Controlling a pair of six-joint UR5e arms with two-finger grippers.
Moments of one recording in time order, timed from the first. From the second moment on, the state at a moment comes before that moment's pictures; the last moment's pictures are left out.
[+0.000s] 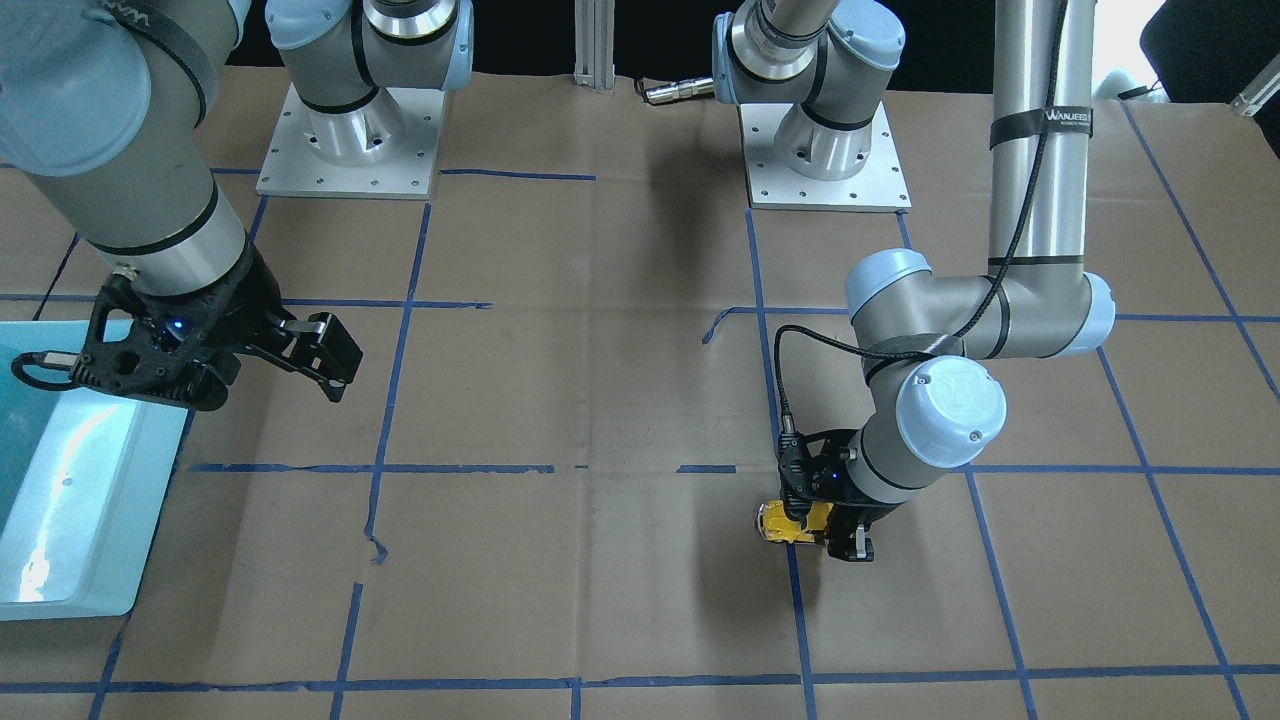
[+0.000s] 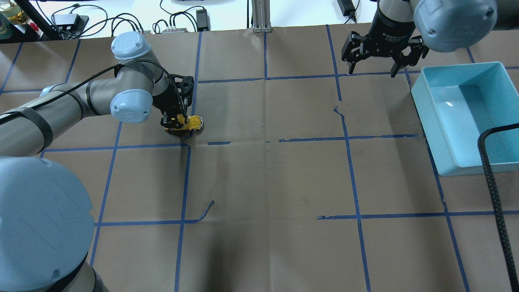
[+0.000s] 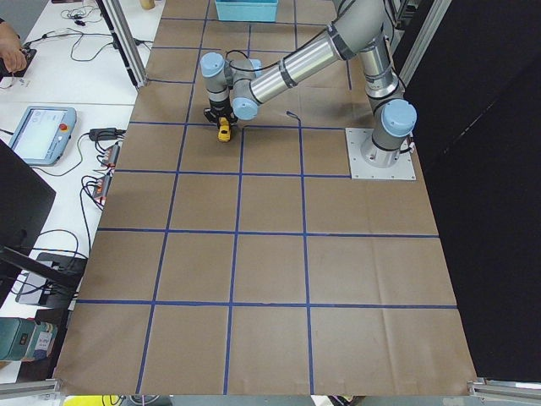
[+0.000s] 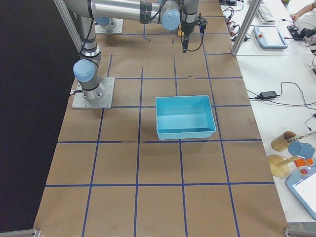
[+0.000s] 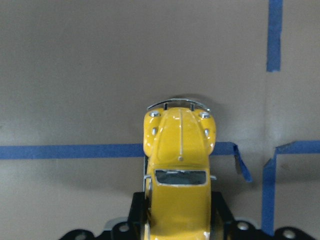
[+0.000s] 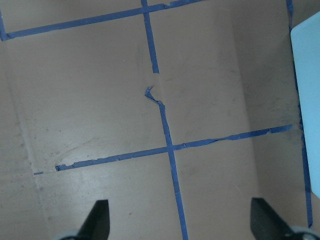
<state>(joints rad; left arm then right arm) -1.51 -2.10 -1.69 -0.95 1.54 1.64 1.56 -1.37 1.48 -1.71 -1.58 0.16</state>
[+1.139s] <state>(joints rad) -1.50 -2.09 -1.69 -0.95 1.54 1.64 1.56 -1.48 1.53 -1.60 -1.58 0.16</state>
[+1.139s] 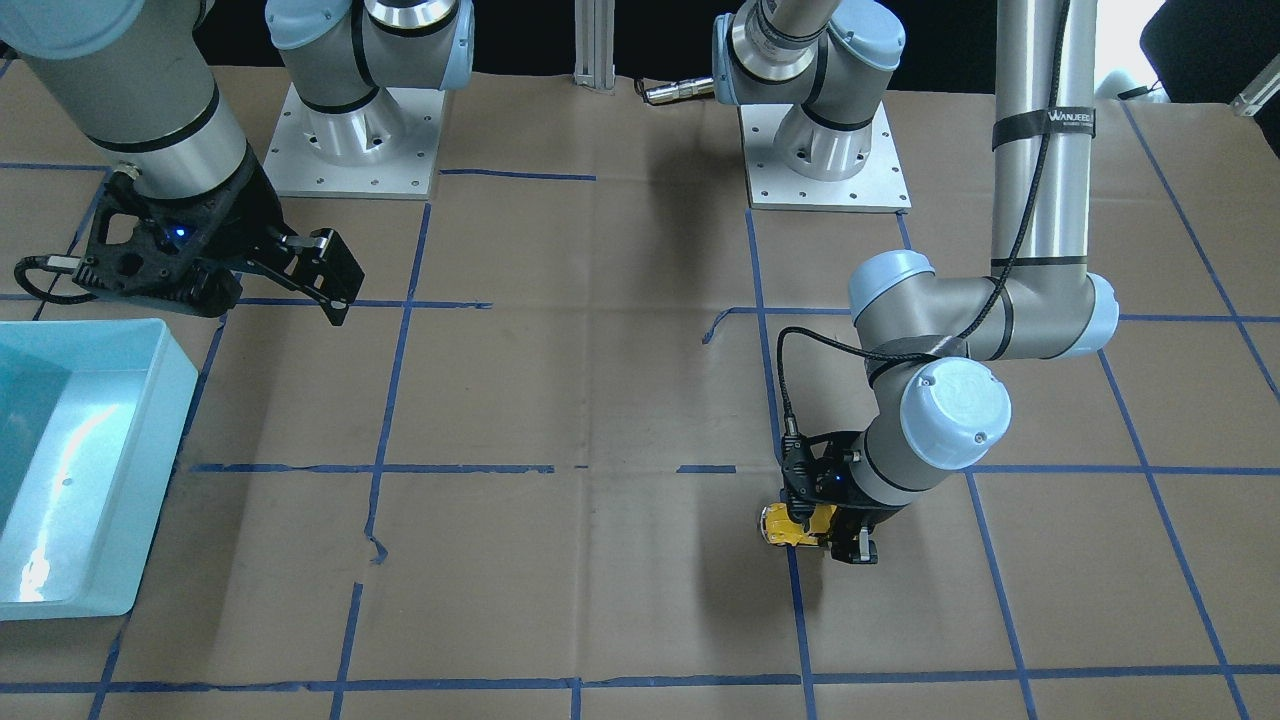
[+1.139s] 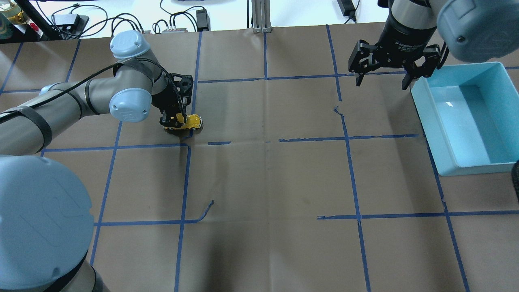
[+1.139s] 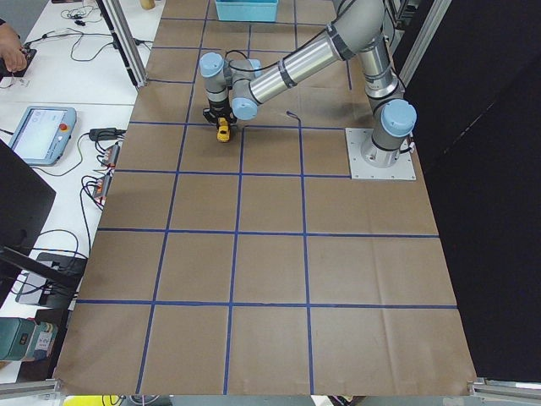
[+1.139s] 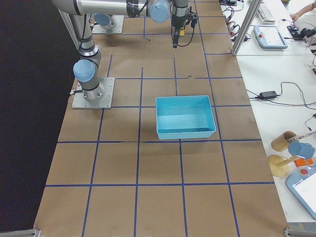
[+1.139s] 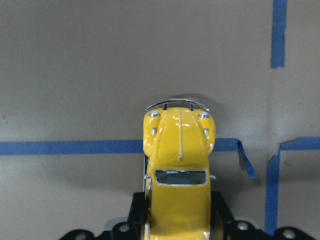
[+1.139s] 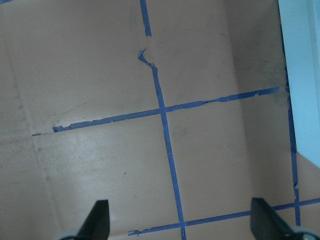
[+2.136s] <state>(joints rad) -1.48 -2.09 -1.70 -0.94 1.54 1.65 1.56 -1.47 1.53 -1.60 -1.57 0.16</state>
